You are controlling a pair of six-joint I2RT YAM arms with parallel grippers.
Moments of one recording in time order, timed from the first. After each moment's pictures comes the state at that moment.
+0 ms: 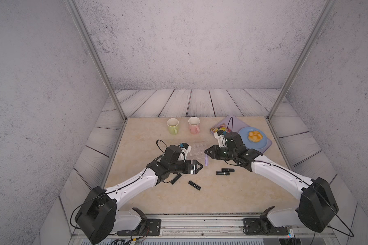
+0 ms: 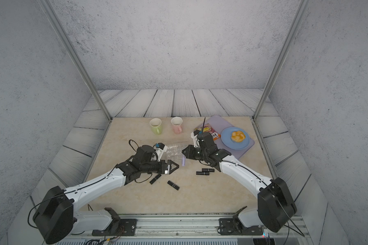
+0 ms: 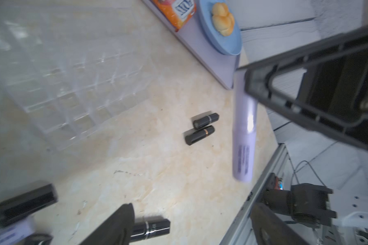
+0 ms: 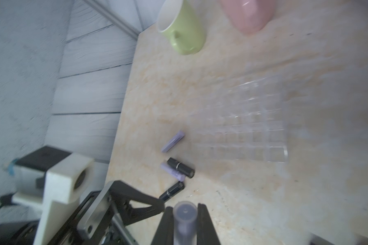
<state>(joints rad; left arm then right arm) -0.67 1.28 0.75 -0.08 0.47 -0.60 0.62 1.37 0.99 -0.23 -0.38 0.68</state>
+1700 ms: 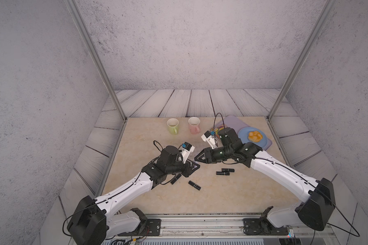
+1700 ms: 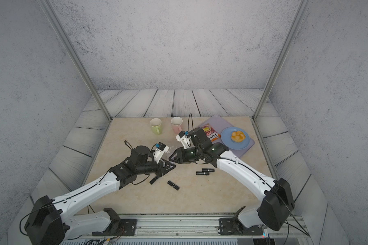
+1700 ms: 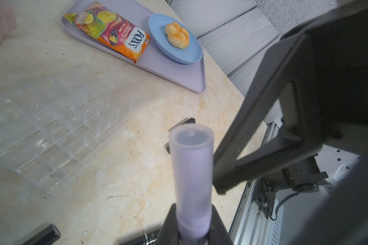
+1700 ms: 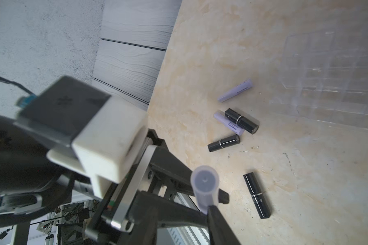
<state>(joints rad) -0.71 1.17 0.74 -0.11 0.46 -0.34 0.72 1.42 1.24 -0.56 -0.58 0.59</state>
